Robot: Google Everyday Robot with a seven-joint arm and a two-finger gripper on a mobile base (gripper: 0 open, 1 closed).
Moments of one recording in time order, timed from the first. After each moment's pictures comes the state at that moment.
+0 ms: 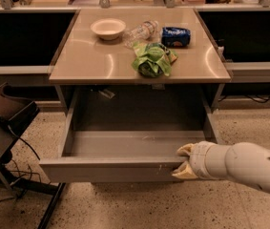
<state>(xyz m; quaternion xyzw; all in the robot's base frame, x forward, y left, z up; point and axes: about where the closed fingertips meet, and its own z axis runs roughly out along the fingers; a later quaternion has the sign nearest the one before) 0.477 -0.152 0.645 -0.57 0.74 -0.01 0.36</state>
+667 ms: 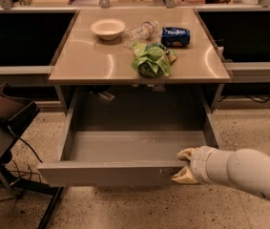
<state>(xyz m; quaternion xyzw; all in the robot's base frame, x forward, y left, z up) 0.464 -0.148 0.645 -0.57 0.74 0.00 0.36</state>
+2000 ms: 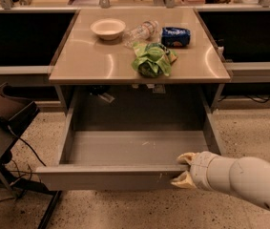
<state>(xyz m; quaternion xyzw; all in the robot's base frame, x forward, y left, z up) 0.447 -0.145 0.646 -0.56 0.74 0.00 0.37</state>
